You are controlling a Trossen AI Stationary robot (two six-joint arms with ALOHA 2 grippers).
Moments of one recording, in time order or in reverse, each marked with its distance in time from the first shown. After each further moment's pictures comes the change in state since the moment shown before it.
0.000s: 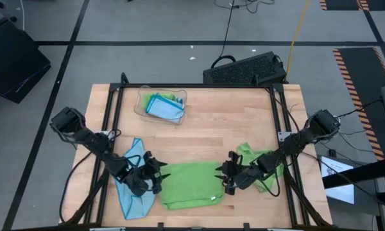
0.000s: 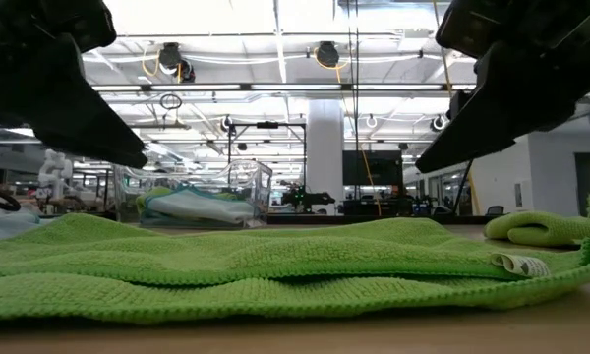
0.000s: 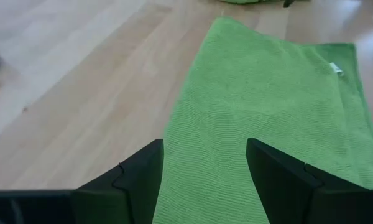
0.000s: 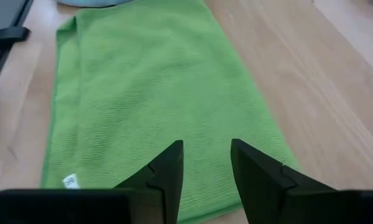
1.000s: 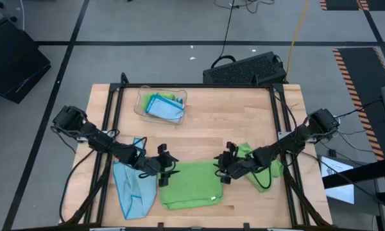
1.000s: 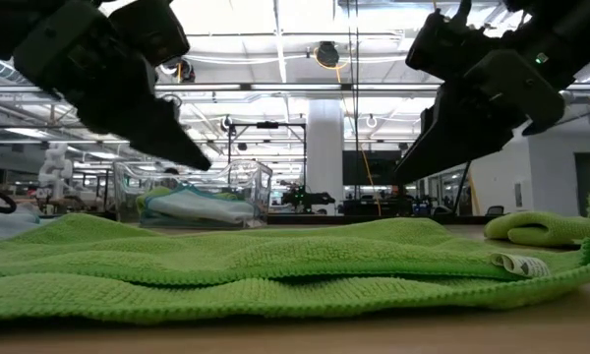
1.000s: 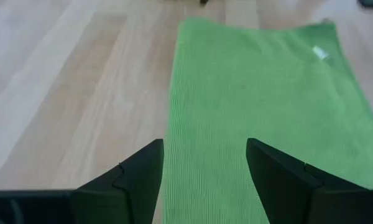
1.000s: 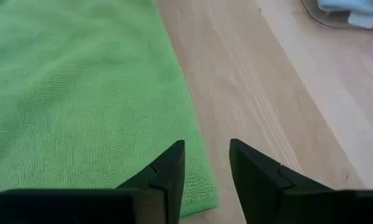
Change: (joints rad) left arm 0.261 -0.001 0.000 0.173 0.384 0.451; right arm -0.127 0.000 0.000 -0.059 0.023 -0.176
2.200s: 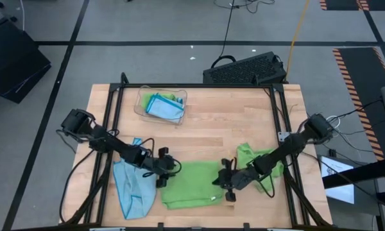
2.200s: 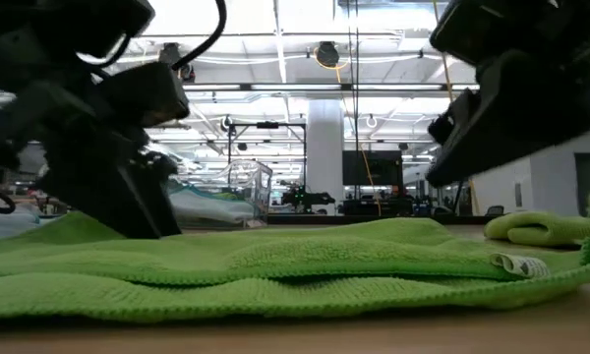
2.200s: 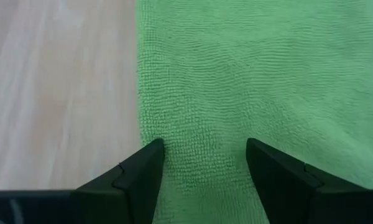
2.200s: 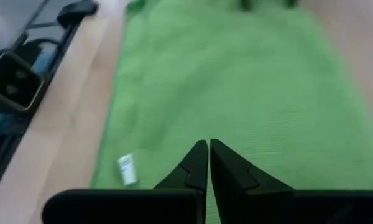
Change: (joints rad) left arm 0.051 0.110 -0.013 -0.054 0.223 0.025; right arm 0.104 0.091 -0.002 0.235 -0.231 0.054
